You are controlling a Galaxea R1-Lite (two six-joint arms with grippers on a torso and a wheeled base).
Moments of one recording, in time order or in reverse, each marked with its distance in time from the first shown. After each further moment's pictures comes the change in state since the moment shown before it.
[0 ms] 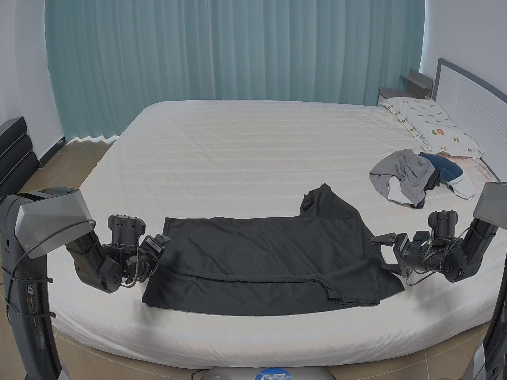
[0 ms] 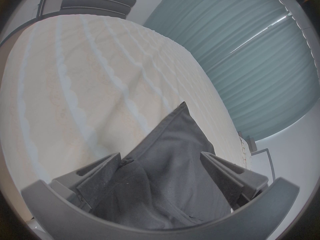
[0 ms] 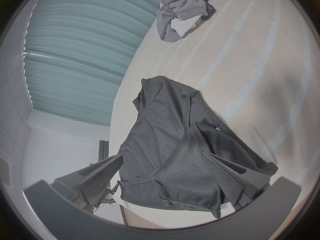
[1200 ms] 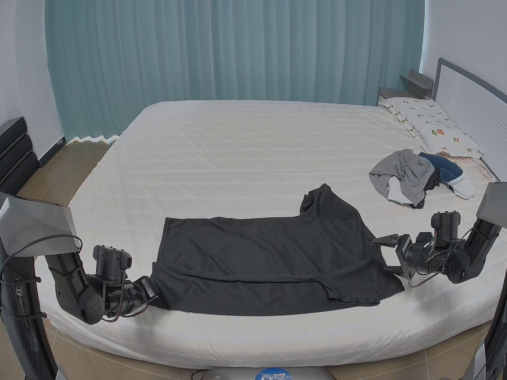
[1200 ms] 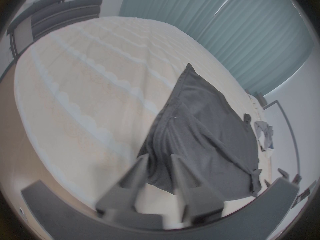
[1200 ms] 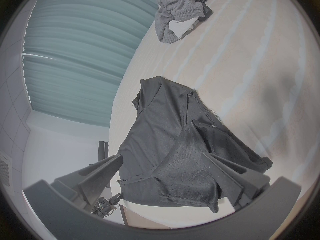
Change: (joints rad) left arm -0.012 -0.067 0.345 -0.096 -0.034 0.354; right arm -0.005 -0.026 0.031 0.000 -0.003 0.001
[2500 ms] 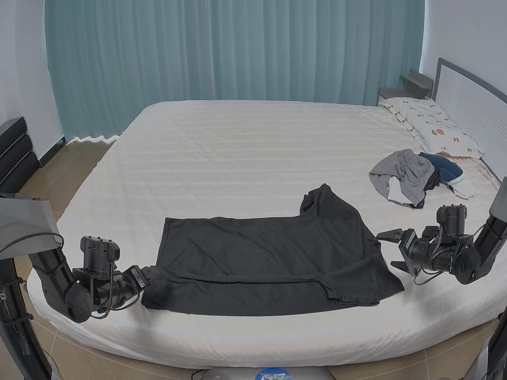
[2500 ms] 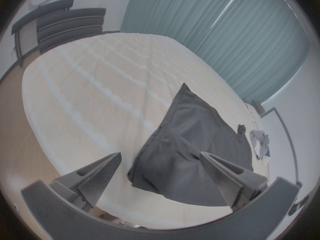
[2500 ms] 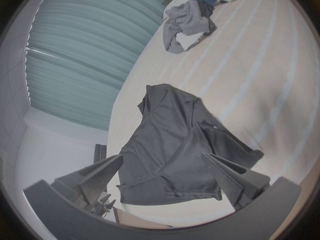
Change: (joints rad) left arm -0.002 -0.146 0.039 0.006 -0.004 -0.104; right arm 0.062 -0.163 0.091 0.044 -0.169 0.005
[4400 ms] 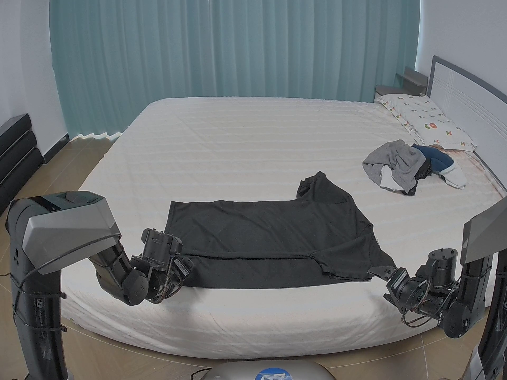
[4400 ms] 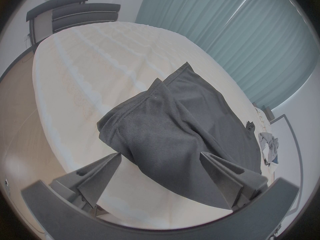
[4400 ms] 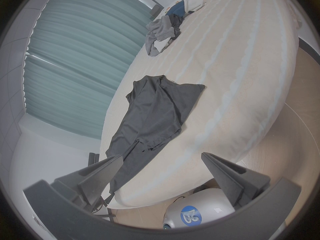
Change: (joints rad) left arm -0.190 0.239 -0.423 0.284 0.228 -0.168; right arm 0.187 0.194 0.398 -0.641 -0.250 0.170
